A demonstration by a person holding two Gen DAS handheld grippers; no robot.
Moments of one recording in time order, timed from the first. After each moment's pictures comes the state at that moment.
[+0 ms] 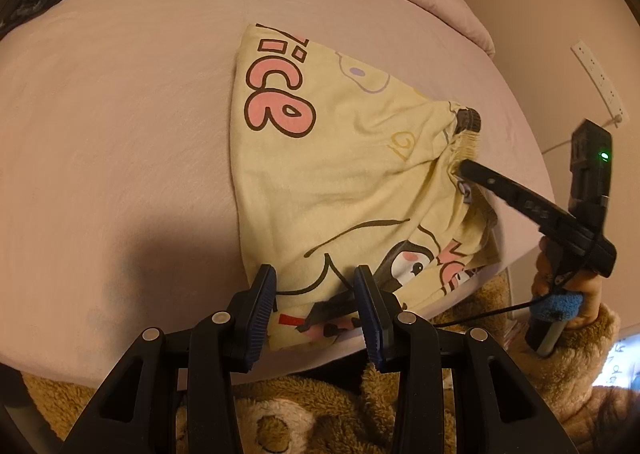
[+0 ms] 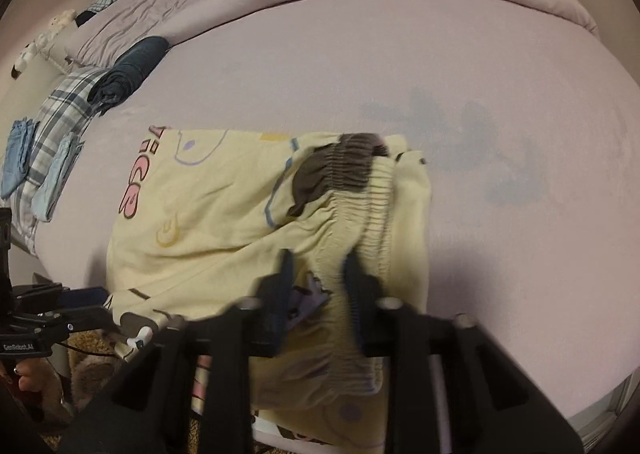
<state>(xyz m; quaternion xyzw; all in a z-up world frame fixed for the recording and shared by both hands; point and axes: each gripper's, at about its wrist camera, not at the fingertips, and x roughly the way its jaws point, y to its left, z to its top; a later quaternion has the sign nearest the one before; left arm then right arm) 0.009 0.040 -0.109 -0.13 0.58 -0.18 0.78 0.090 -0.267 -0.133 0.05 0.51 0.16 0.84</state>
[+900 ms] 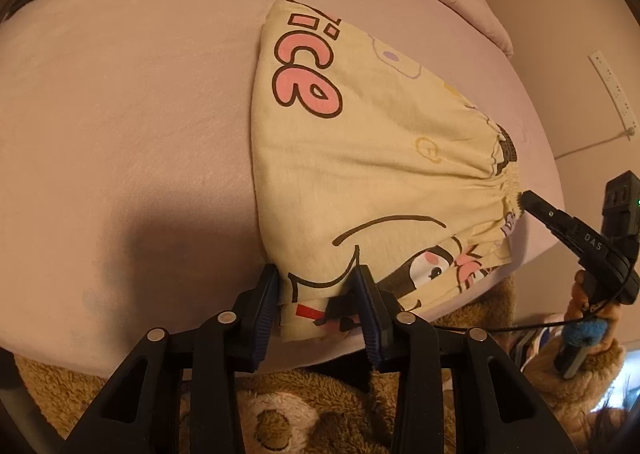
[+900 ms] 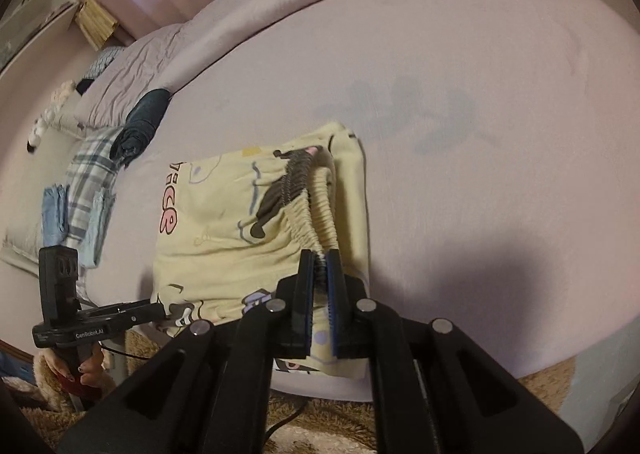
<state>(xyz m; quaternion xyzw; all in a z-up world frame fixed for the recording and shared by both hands) 0.010 0.044 -0.125 -0.14 0.60 -0.15 0.77 0.046 -0.332 -0.109 0.15 0.52 0.14 0.83</state>
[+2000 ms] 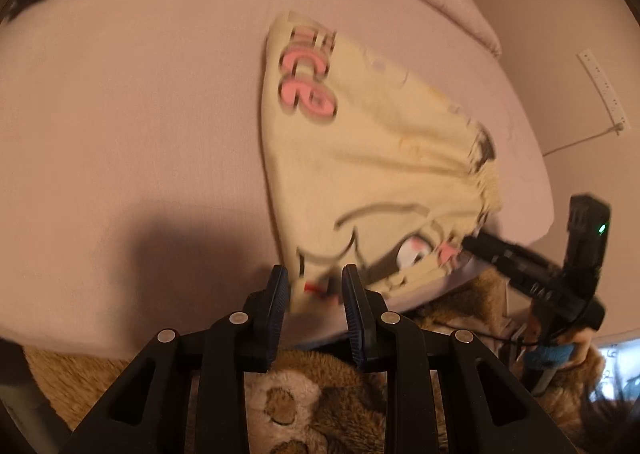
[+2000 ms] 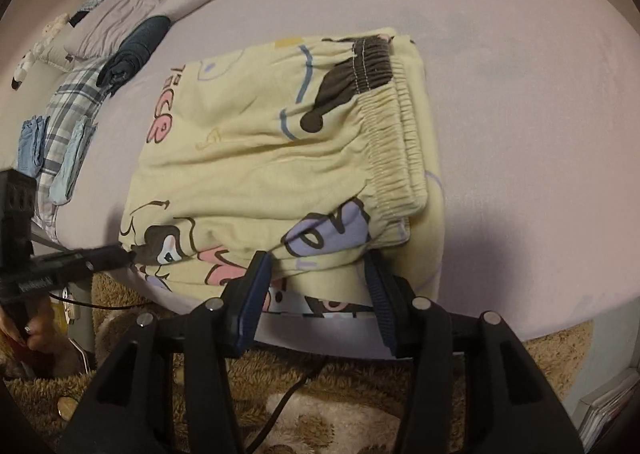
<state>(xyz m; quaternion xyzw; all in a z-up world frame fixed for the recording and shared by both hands) 0.004 0.058 -0.100 -0.14 0.59 -0.17 0.78 0.015 -0.283 -0.137 0.08 0.57 0.16 0.80</state>
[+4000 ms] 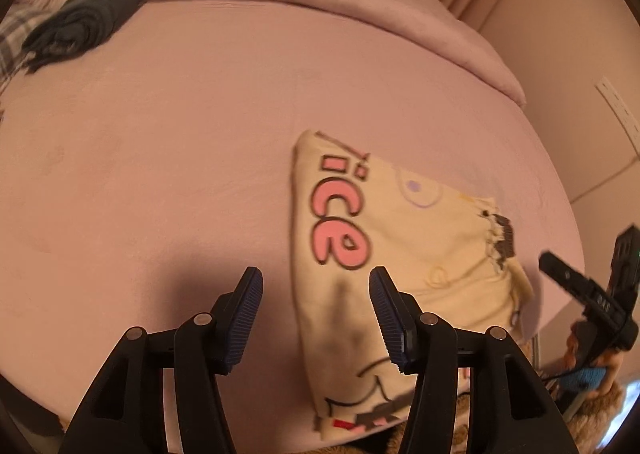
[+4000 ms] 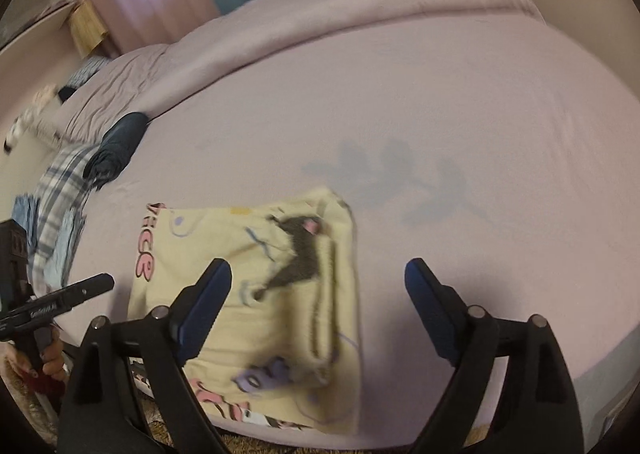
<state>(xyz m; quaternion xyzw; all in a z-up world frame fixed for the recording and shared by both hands) 0.064 0.065 -0.089 -0.12 0.52 -0.10 0.84 0.064 -0.337 -0.103 0.15 0.47 0.09 0.86</state>
